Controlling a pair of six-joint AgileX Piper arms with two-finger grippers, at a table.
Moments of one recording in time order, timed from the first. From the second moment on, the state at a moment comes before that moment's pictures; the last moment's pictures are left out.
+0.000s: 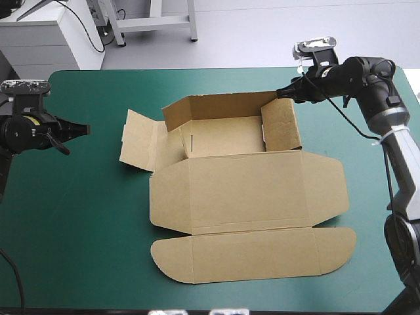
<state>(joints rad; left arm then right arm) 0.06 1.29 -1.36 -0.01 0.95 0.06 0.14 1.73 -1.82 0.22 0.94 -0.19</state>
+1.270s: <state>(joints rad) 0.06 1.29 -1.36 -0.03 0.98 0.07 0.14 2.02 -1.84 0.17 1.03 -0.14</state>
